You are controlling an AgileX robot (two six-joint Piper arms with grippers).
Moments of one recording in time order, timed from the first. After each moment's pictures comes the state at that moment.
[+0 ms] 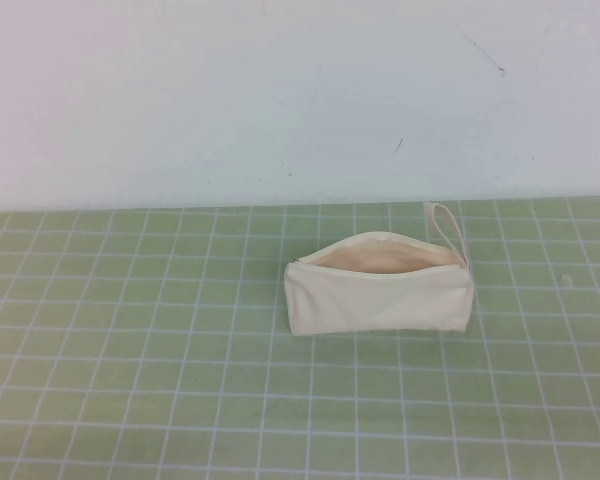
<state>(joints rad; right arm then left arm) 0.54 0.28 -0.45 0.05 0.51 -0.29 0.02 -0.01 0.02 -0.09 0.37 0.05</state>
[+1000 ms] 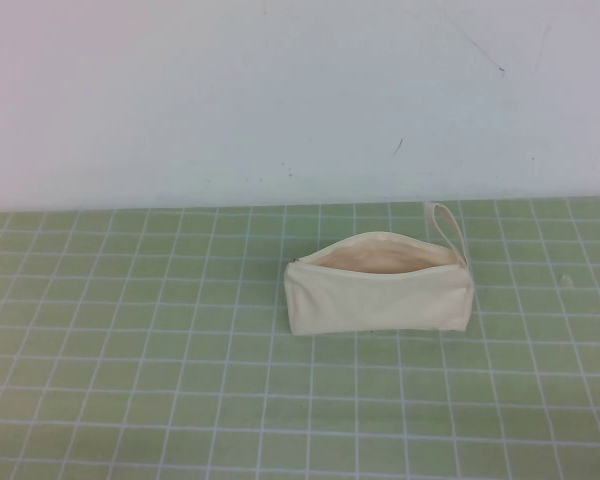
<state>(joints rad) -0.05 0.03 0.03 0.04 0.15 -0.13 0.02 -0.01 0.02 -0.09 0.37 0.05</state>
